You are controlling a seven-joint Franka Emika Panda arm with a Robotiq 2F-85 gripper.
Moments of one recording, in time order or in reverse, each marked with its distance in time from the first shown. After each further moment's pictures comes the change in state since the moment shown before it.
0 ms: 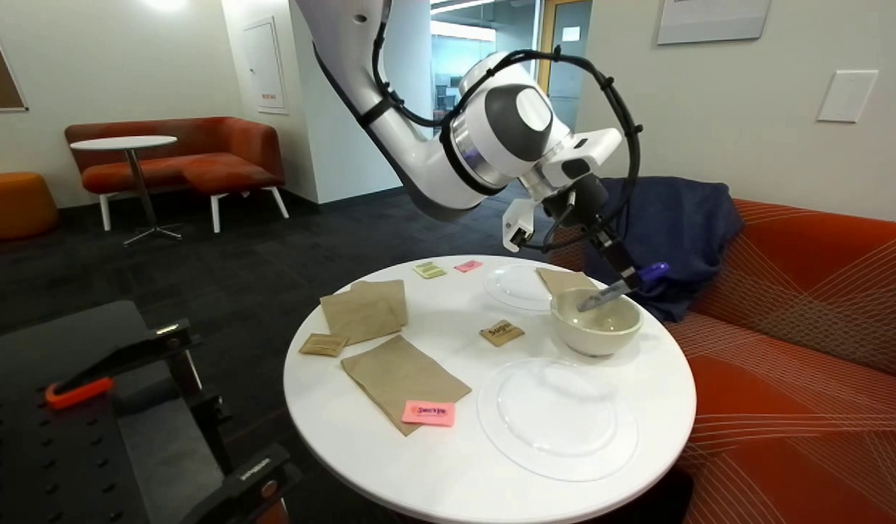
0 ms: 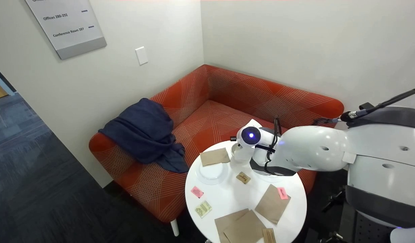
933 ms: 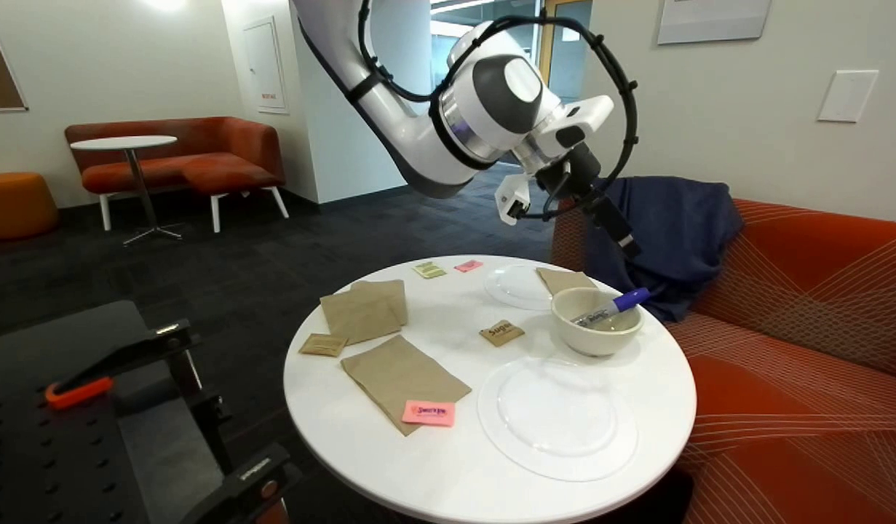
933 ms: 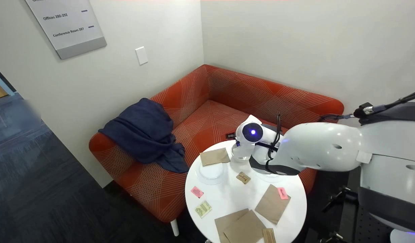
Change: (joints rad) arm 0.058 -0.069 -0.035 -0.055 0.015 0.030 -0.079
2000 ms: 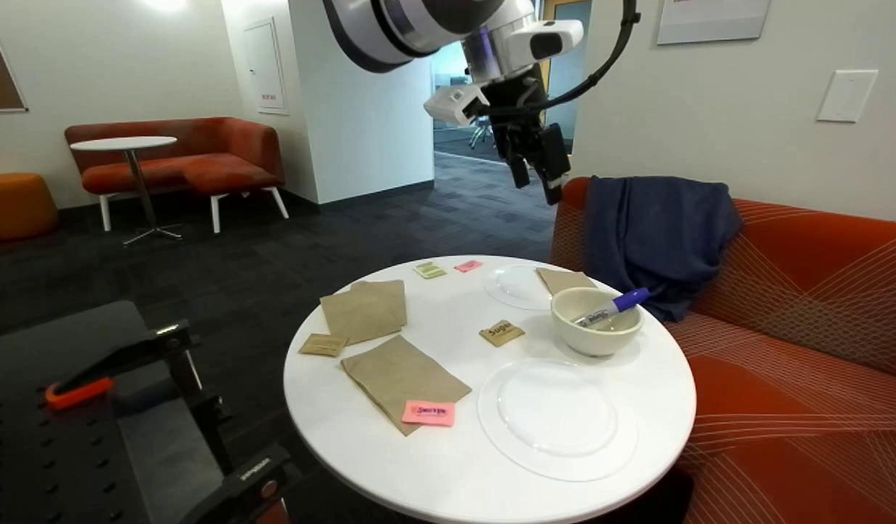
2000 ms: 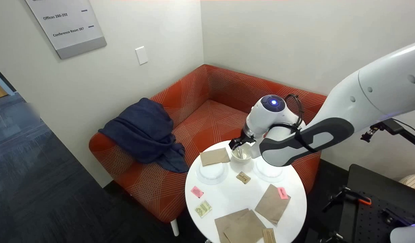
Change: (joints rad) arm -0.231 -0.572 0.366 -0.270 -0.013 -0.138 -0.557
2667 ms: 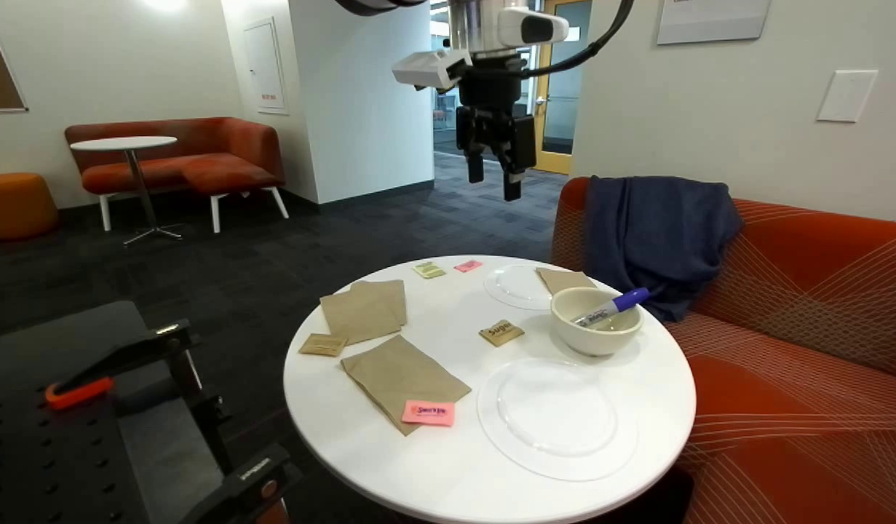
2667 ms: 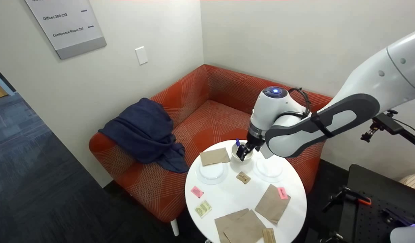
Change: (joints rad) arm -0.293 -0.148 0.316 -0.044 0.001 -0.247 -0.188
